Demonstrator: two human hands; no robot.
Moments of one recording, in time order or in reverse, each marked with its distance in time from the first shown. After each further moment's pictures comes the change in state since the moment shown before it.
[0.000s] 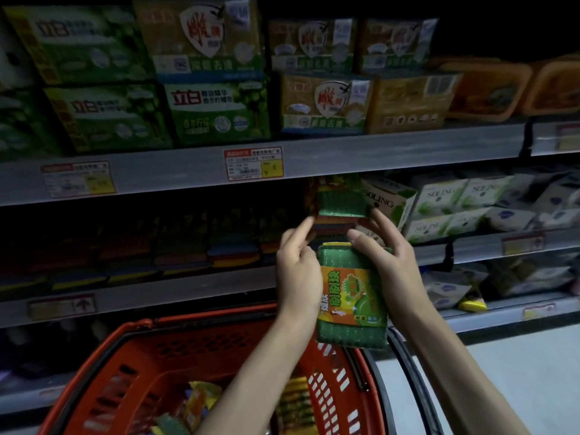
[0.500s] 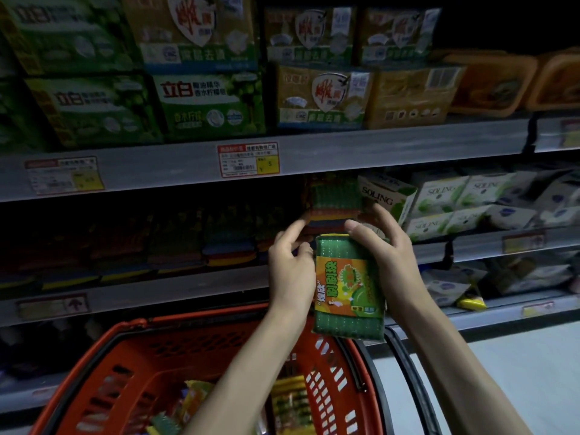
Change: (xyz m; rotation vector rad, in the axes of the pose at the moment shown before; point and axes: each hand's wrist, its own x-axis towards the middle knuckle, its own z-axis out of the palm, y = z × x) left_hand 0.012 -0.012 -0.003 0.054 -0.006 -0.044; right_hand 0.014 0.002 0.001 -0.031 0.028 0.019
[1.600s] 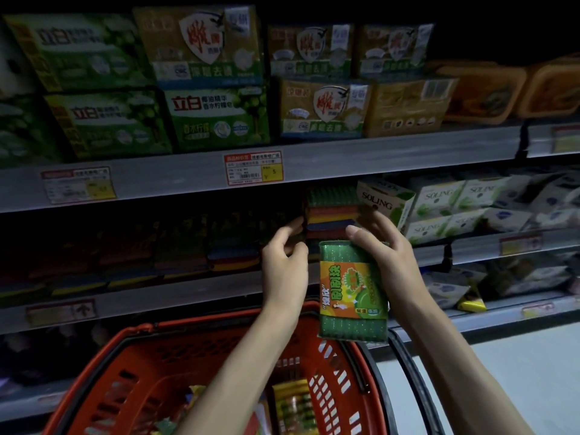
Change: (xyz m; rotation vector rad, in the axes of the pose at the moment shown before) left_hand -0.005 0.021 -0.017 0.046 -0.018 0.020; right_hand -0.003 -0.005 -0.002 -0.012 -0.007 0.032
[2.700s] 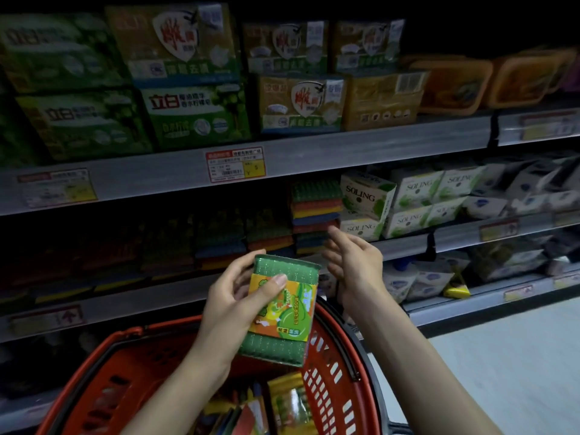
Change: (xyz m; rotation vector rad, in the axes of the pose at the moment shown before) left_hand -0.045 -0.003 -0.077 -0.072 -0.224 -0.112; right_hand 0.004 0.022 0.035 0.329 0.303 0.318
